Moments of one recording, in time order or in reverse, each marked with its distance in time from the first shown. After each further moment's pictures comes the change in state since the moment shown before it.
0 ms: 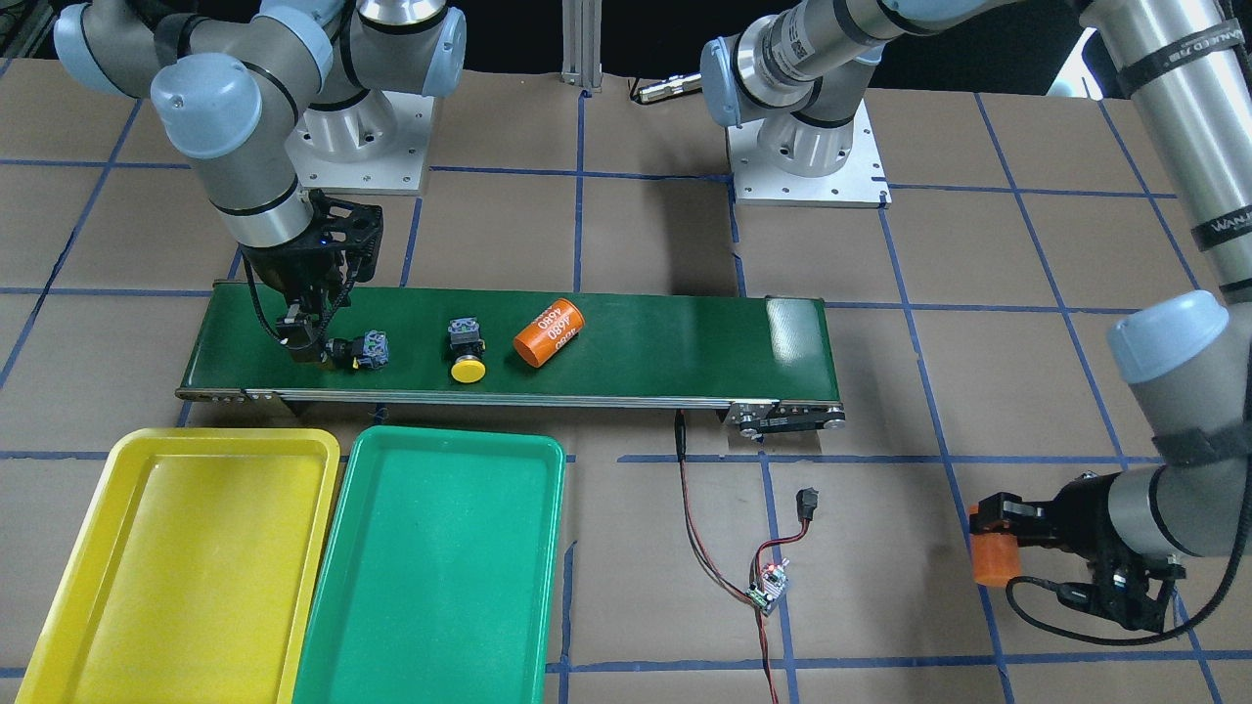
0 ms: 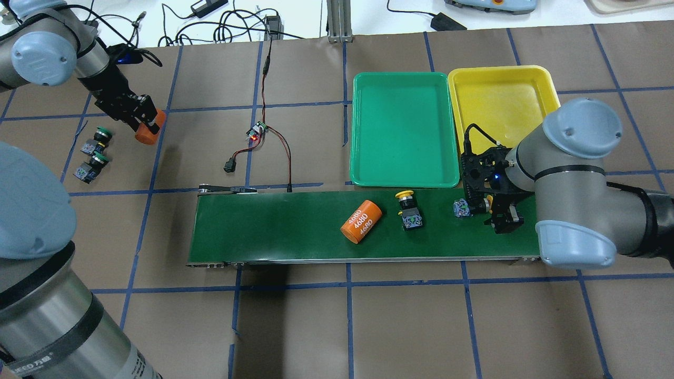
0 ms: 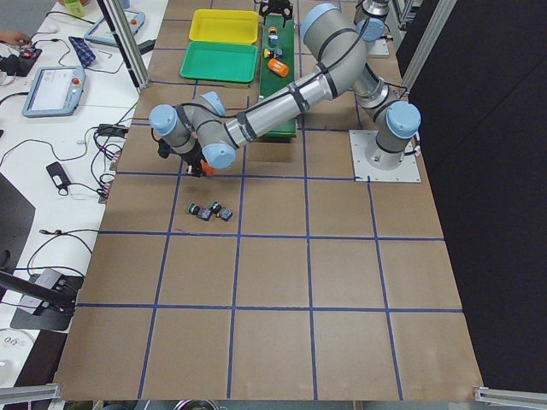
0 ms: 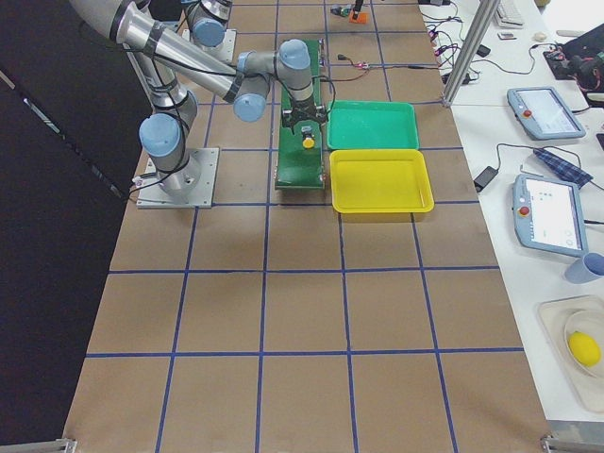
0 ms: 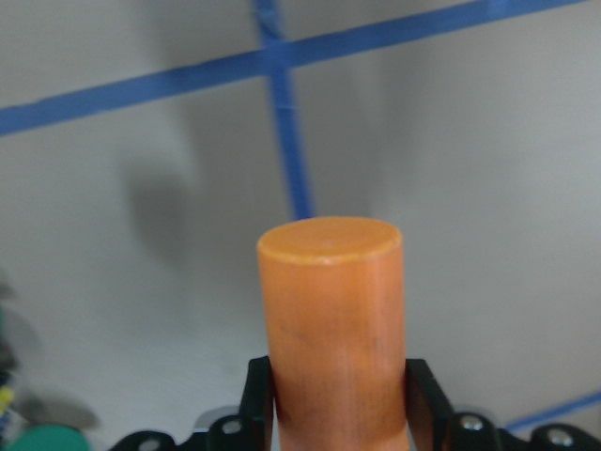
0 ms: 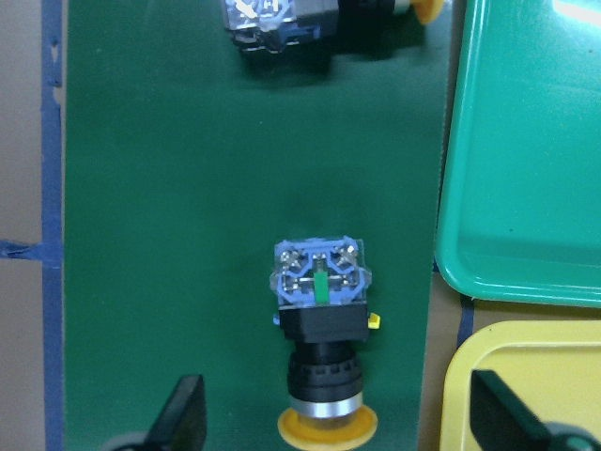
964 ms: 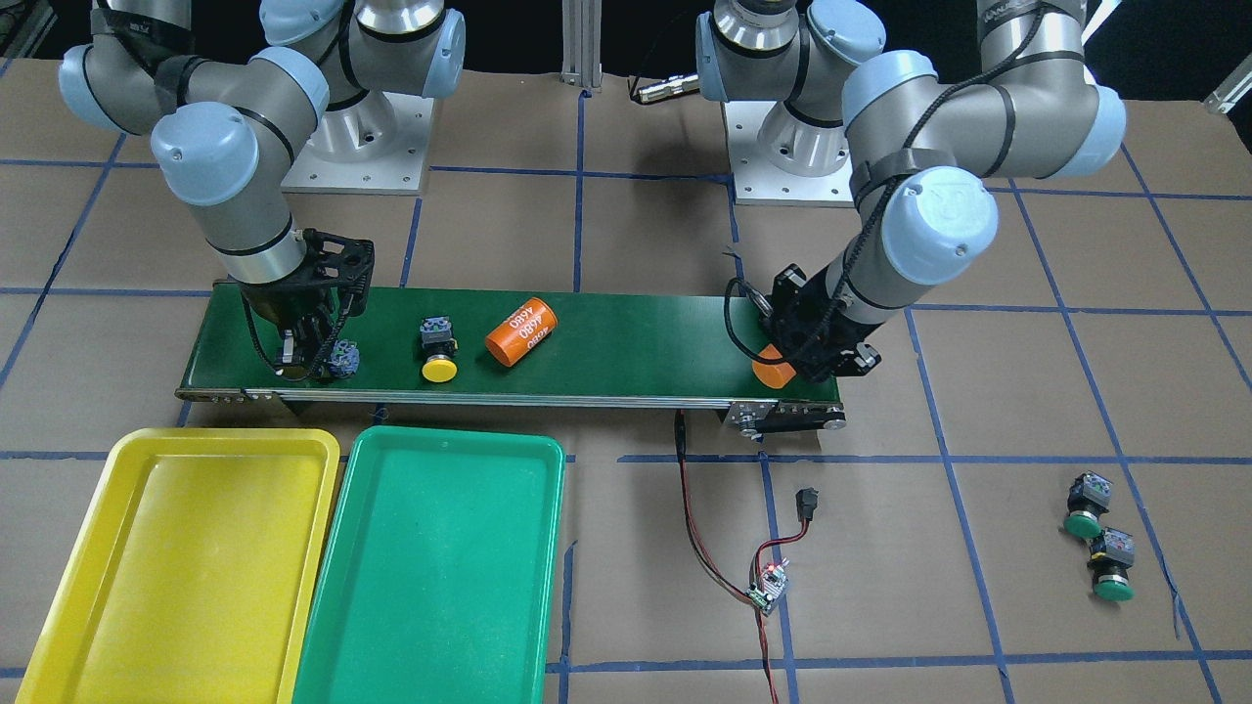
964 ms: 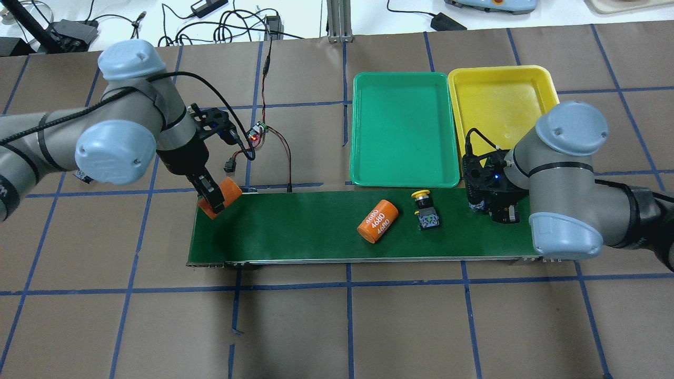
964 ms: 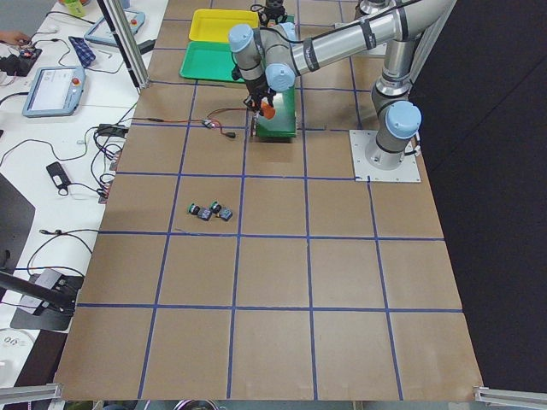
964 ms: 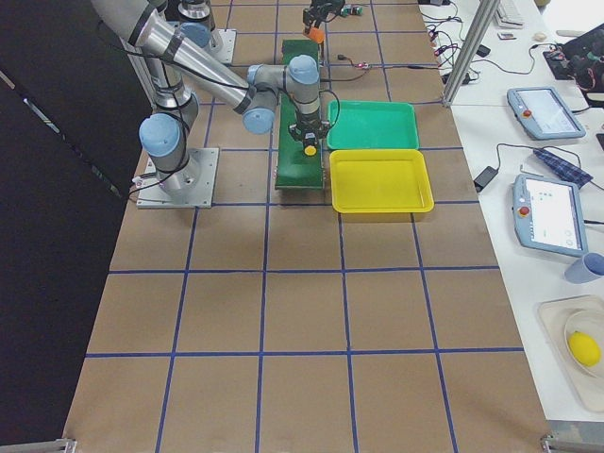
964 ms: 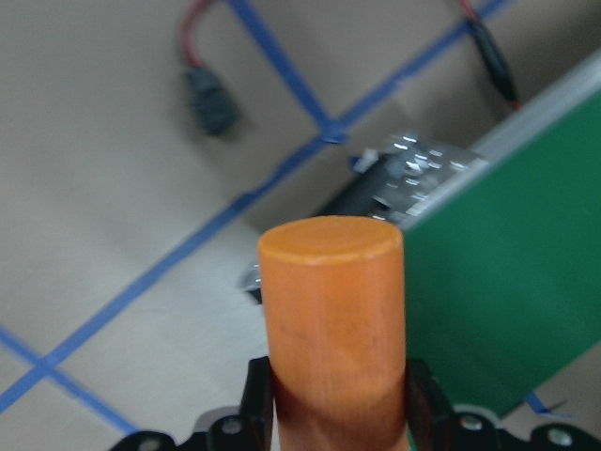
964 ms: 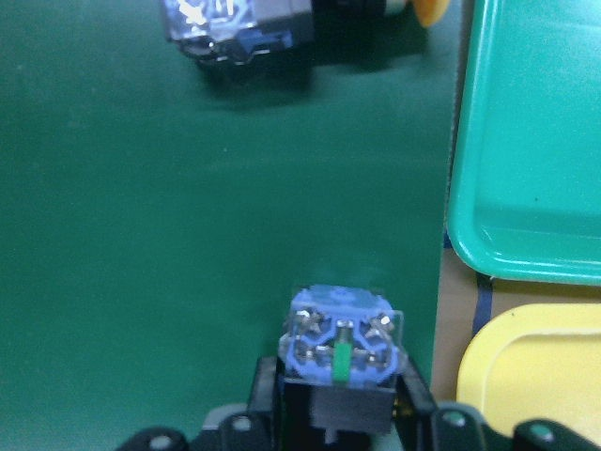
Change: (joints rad) left arm -0.295 0.475 -0.626 0.156 0.032 0.376; right arm -0.019 0.080 -0.002 -0.058 -0.042 -0.007
